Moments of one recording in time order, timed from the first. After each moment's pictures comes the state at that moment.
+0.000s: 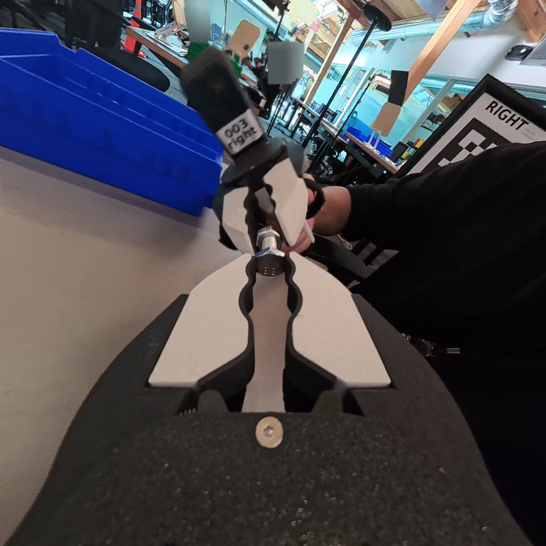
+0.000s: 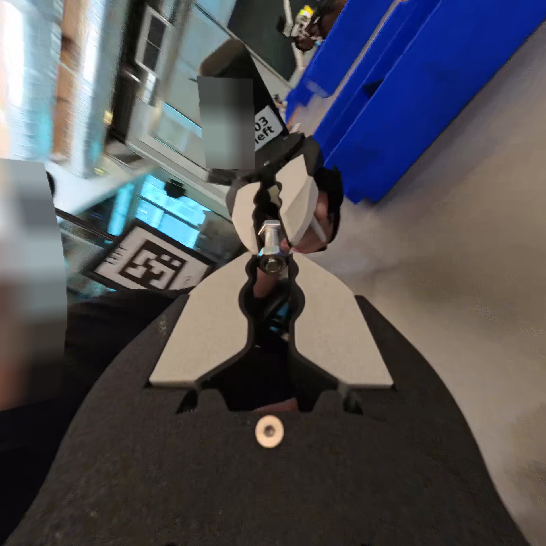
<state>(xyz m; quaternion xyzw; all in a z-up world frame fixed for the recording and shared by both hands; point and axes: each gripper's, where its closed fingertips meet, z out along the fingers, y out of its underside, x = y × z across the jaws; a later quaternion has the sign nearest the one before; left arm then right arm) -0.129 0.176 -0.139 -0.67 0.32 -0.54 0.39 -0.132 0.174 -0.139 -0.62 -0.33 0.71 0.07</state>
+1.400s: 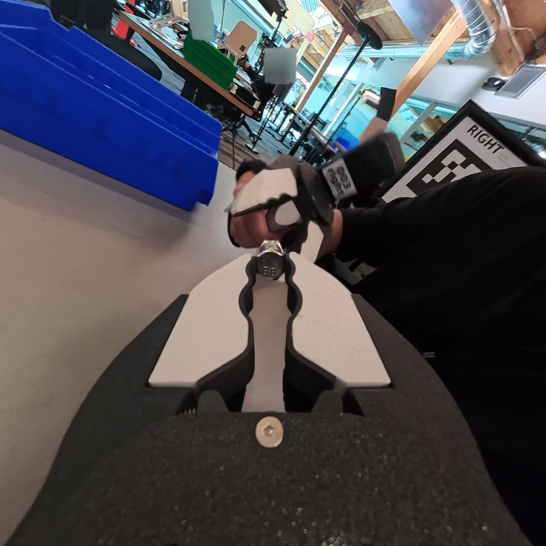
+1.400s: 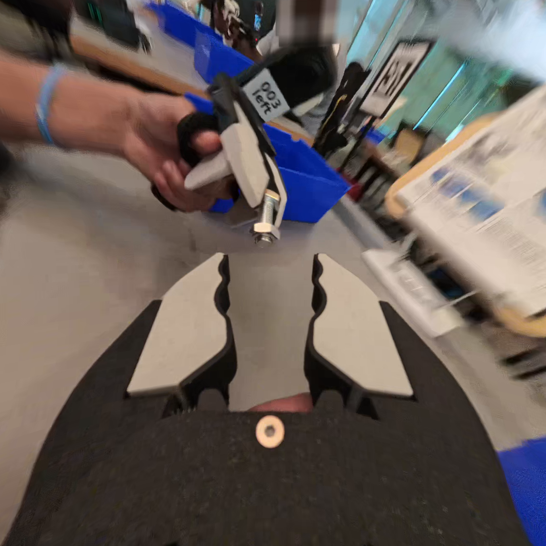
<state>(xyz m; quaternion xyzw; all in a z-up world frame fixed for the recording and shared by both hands) -0.130 0.178 -0.143 -0.68 0.30 -0.57 0.36 -0.120 0.190 -0.157 -0.46 -0.61 0.29 0.58</state>
